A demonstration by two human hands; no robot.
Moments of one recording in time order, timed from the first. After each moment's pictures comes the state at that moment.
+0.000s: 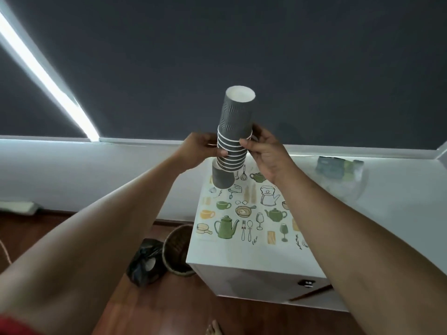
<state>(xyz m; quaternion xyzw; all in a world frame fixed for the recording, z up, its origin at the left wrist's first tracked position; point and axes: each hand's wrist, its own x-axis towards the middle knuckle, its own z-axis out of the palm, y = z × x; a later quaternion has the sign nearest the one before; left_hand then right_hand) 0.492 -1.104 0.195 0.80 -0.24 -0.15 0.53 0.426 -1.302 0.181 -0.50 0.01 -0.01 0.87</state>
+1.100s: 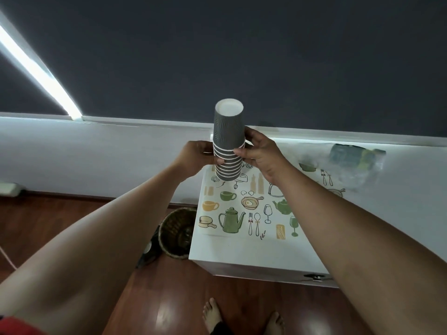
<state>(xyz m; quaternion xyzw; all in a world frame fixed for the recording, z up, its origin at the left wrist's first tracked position) 0.525 -1.080 0.099 0.80 -0.12 -0.21 0.55 0.452 -1.284 0.122 -0.62 0.09 0.05 0.78</state>
